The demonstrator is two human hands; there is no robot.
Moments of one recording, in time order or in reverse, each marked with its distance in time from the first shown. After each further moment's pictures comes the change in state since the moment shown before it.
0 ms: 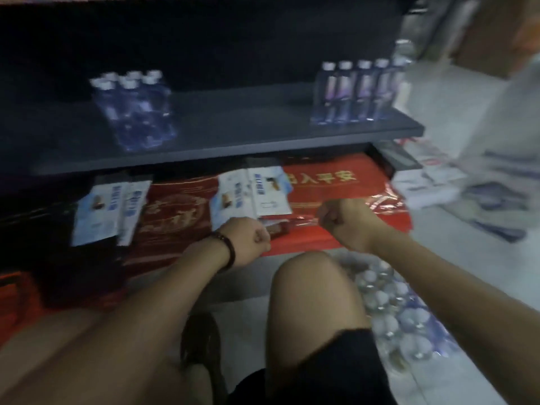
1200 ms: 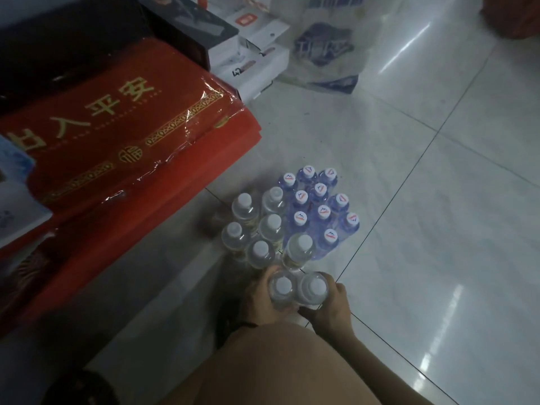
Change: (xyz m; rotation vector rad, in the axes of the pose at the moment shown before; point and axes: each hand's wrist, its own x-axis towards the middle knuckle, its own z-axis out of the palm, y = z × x) left_hand 0.123 0.110 0.442 -0.424 -0.378 0.286; right_hand -0.197 0.284 0.295 0.516 0.363 1.089
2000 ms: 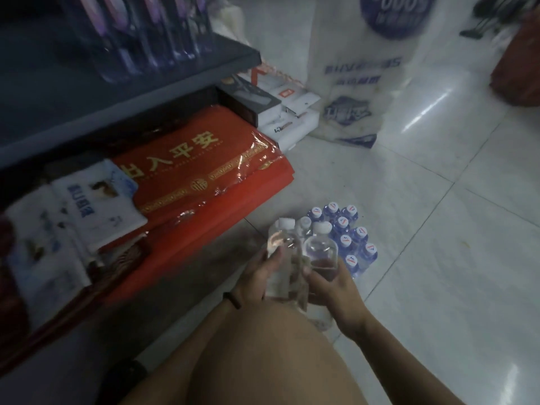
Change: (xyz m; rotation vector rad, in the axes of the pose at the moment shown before) left_hand -0.040 0.101 -0.136 -0.730 -0.020 -0.011; right_hand -0.053 -0.161 -0.074 0.711 -0.355 -0.192
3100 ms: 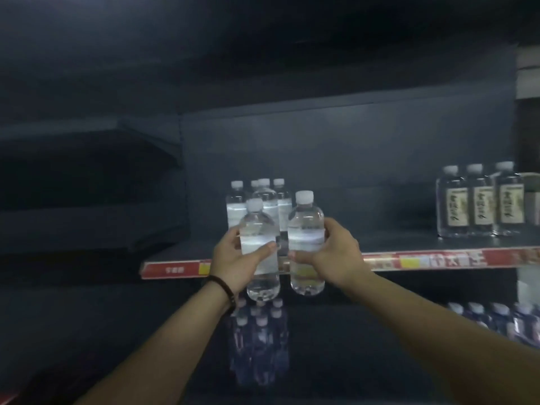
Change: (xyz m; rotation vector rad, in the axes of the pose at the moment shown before) left_hand -0.410 0.524 -0.366 0.279 1.109 0.885; right_hand -0.127 -0.506 0.565 -0.341 -0.513 -0.960
